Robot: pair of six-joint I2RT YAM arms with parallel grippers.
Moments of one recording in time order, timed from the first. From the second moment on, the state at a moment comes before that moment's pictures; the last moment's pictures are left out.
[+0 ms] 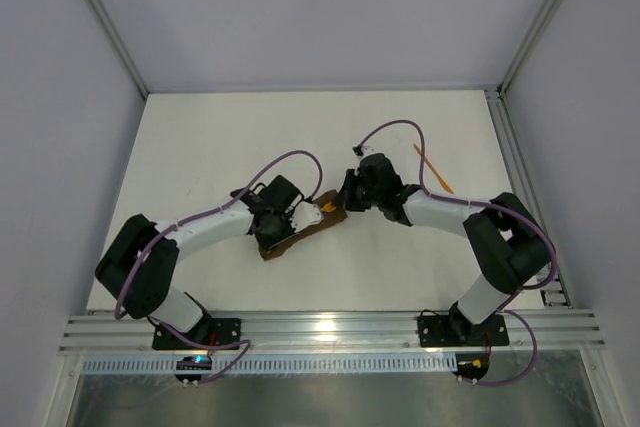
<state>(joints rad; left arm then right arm) -0.71 1.52 0.89 -0.64 0.02 0.44 0.60 1.61 0.80 0.16 -0.17 0.66</state>
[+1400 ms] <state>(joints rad) -0.41 1.84 1.22 -0.54 0.21 0.26 0.61 1.99 1.34 -0.23 -0.52 -0.01</state>
